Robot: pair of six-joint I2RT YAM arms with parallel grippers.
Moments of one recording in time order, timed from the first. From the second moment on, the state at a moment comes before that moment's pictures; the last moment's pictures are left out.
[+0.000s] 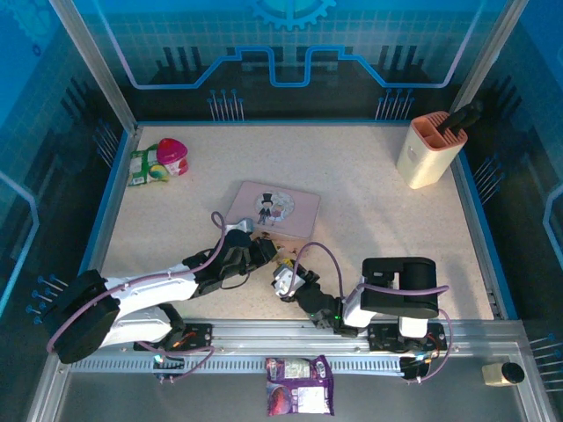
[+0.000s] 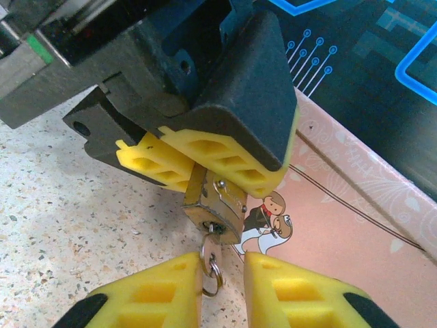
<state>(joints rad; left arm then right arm) -0.80 1.18 0.41 0.20 -0.01 -1.20 1.38 1.82 0.33 1.25 0.83 -0.29</state>
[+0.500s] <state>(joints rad) -0.81 1.18 0.41 0.20 -0.01 -1.21 1.37 1.82 0.36 1.19 0.82 -0.23</state>
